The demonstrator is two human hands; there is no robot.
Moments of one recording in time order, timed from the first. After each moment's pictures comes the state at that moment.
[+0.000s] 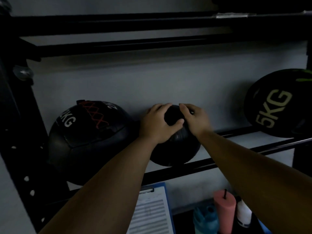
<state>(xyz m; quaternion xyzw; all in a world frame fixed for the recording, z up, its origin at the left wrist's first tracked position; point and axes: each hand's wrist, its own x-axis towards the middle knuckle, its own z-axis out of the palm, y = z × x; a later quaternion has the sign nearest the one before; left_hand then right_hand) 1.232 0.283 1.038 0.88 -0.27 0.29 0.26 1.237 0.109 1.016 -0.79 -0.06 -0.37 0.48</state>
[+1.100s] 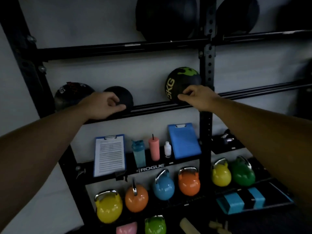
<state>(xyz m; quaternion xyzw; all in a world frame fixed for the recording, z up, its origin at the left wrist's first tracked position) 0.793 0.222 1.075 0.95 -0.21 0.19 0.16 0.748 -0.167 1.051 -0.93 -0.04 -0.22 0.29</state>
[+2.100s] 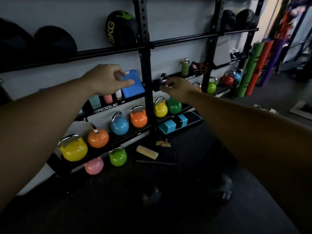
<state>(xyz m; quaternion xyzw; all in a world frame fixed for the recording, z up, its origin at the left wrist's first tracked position) 0.504 0.170 0.963 0.89 -0.39 0.06 0.22 0.373 -0.098 0.899 -0.93 0.15 -0.18 0.28</state>
